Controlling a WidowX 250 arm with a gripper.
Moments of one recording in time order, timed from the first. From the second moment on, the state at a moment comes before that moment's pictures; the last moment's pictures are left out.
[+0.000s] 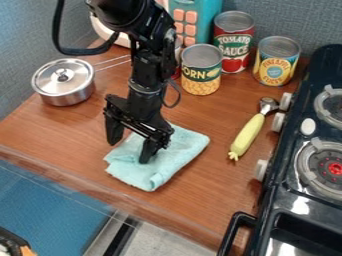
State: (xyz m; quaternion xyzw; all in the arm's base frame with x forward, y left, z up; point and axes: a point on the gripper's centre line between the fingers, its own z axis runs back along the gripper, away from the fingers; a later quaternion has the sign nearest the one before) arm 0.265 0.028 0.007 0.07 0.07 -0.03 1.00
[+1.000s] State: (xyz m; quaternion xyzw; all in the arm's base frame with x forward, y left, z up) arm 0.255 -0.067 0.008 0.03 0.06 -0.08 0.99
